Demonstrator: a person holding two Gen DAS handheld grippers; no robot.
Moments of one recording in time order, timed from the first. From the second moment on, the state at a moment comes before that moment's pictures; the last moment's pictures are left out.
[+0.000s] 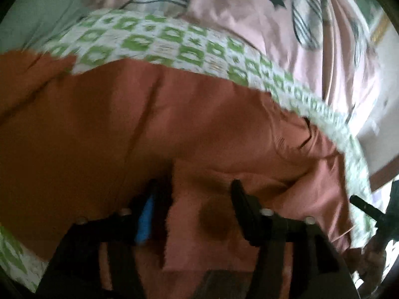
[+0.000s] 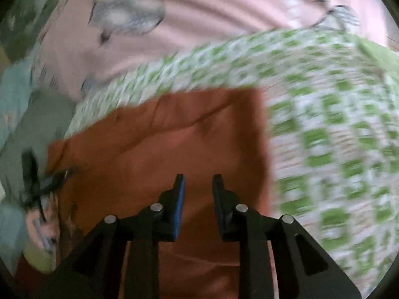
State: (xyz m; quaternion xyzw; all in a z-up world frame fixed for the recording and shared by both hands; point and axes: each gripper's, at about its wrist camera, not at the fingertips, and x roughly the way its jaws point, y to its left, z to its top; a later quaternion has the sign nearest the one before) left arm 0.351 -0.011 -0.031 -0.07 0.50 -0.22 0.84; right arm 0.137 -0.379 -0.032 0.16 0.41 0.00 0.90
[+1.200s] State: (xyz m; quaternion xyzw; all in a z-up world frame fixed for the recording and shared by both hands) left arm 0.455 0.144 -0.033 0.04 0.46 0.03 0.89; right arm 0.087 -0.306 -0.028 0.23 0.39 0.10 0.88
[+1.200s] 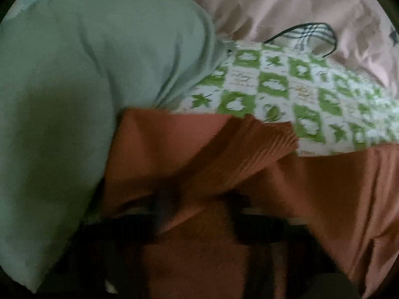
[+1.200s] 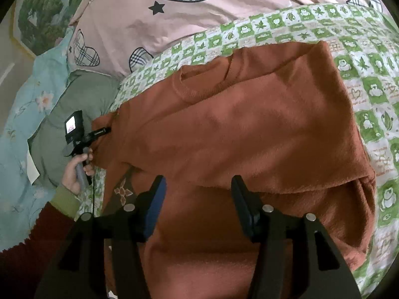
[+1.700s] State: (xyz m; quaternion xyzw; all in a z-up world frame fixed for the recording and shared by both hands) left arm 0.328 0.031 0.056 -0.10 0.37 -0.16 0.91; right arm 0.066 -0.323 -0.026 0.26 0.36 0.09 0.89
